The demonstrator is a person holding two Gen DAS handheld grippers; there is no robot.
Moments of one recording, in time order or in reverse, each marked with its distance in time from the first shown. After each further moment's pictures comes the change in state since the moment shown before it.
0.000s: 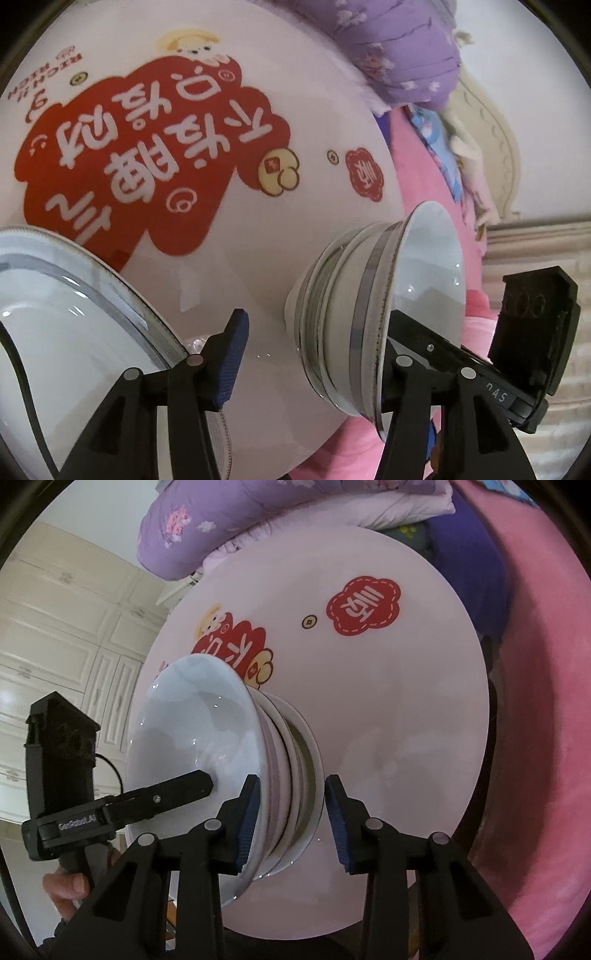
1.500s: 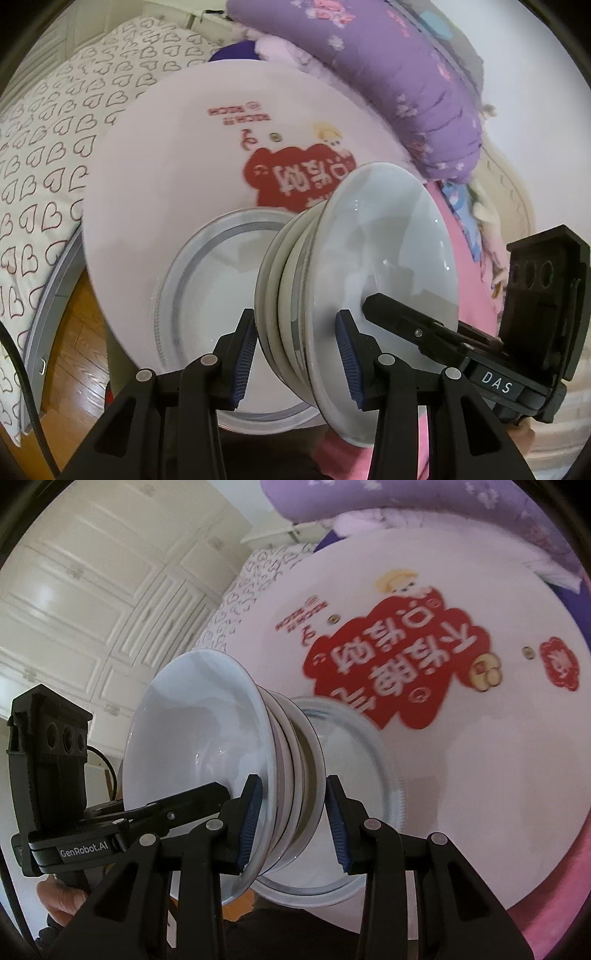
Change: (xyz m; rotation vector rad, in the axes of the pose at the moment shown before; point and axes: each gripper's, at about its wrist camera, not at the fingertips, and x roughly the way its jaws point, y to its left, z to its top) left arm -0.218 0.098 -0.109 -0.127 -0.222 0.110; right arm 0.055 0.198 -0.037 -0.331 0.129 0.080
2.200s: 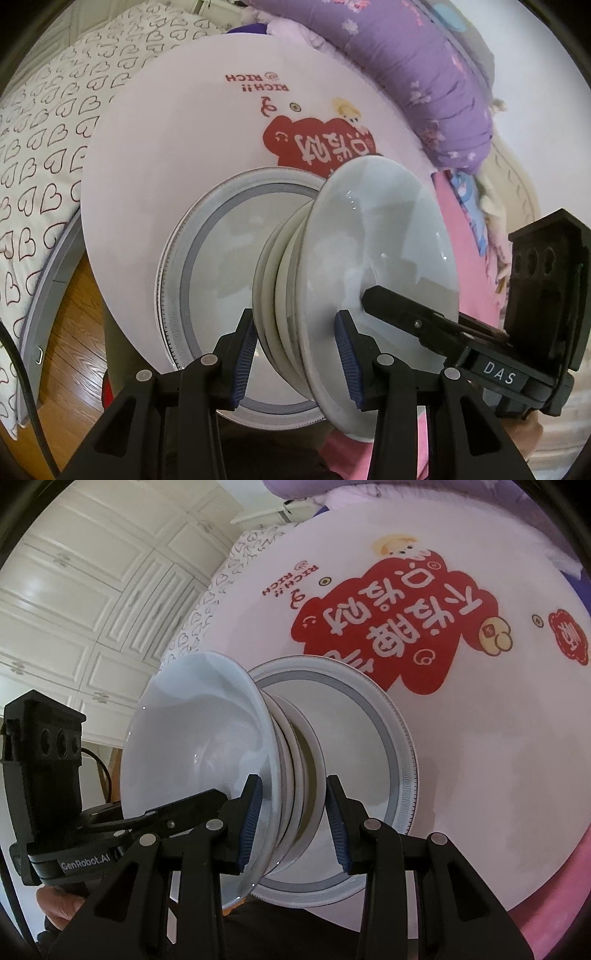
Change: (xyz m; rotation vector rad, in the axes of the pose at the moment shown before) left arm 0.030 0.010 -0.015 -0.016 0.040 0.007; right arm 0.025 -0.010 -0.015 0.021 0.055 -0.036
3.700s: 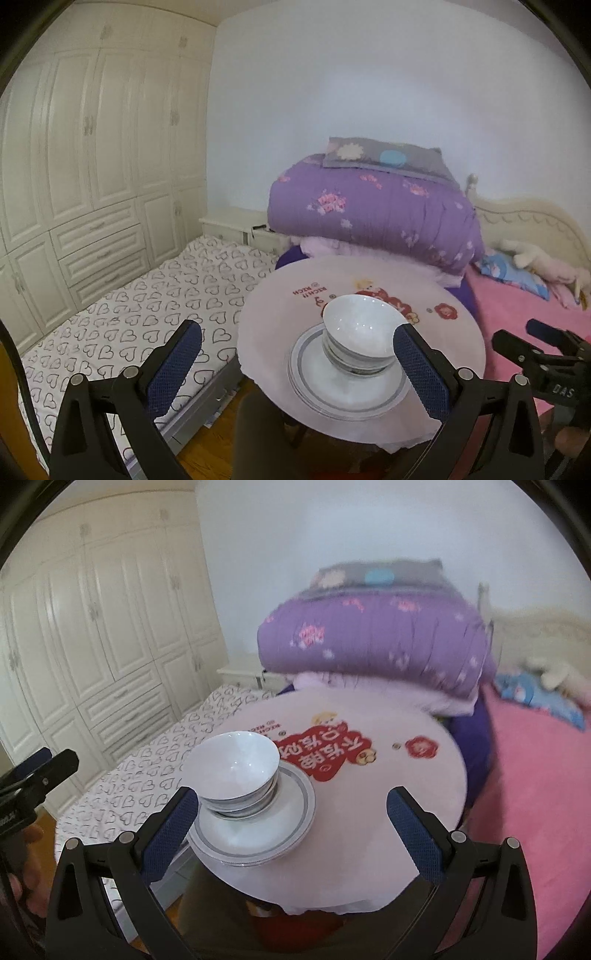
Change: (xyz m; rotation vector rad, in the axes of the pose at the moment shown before) left arm -0.137 -0.046 -0.275 0.340 -0.904 0.356; right arm -0.160 0.060 -0.195 -0.210 -0.786 -0.307
